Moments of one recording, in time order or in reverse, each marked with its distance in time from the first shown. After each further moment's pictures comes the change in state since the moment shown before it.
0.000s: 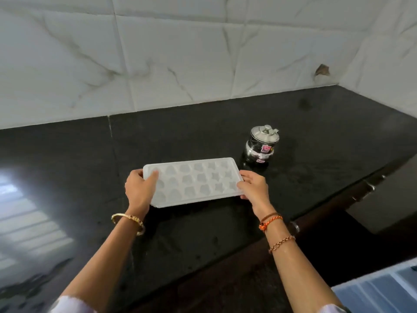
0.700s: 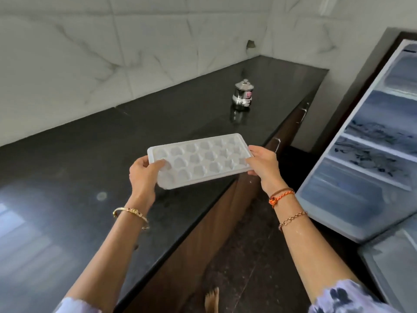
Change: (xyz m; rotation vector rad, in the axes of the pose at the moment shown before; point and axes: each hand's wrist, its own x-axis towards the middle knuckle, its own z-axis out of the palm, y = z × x) left_hand -0.017 -0.058 -0.250 -0.256 -0.536 0.004; right_hand -0.291 -0.033 0.137 0.148 0.471 0.047
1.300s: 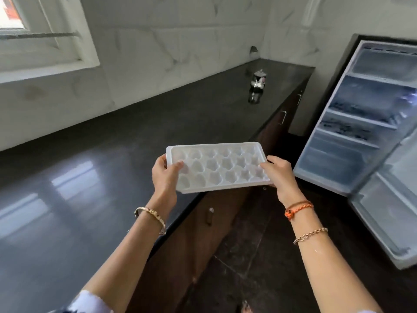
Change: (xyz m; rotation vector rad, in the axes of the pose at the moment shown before) left_hand -0.215 -0.016 -0.336 -0.110 -0.162 -0.004; right_hand -0.432 -0.003 0.083 -0.093 0.132 0.027
